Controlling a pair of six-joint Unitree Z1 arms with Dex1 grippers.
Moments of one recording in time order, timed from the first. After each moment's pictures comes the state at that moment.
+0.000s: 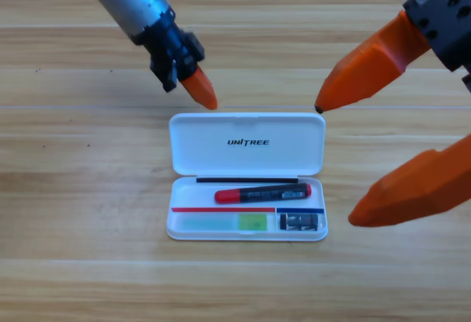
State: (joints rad) arm 0 -0.41 2.39 -2.11 1.14 -0.55 0.92; arm 1 1.00 1.50 -1.54 0.90 0.47 -0.49
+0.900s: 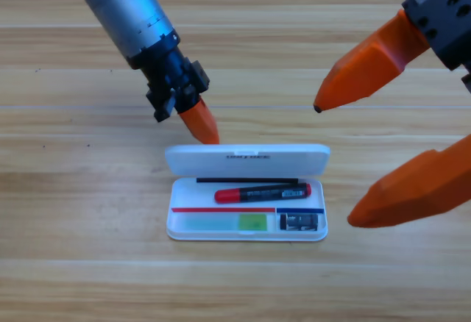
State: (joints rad) arm 0 -0.49 2.28 -1.94 1.21 -0.59 0.95; arm 1 1.00 1.50 -1.54 0.90 0.47 -0.48
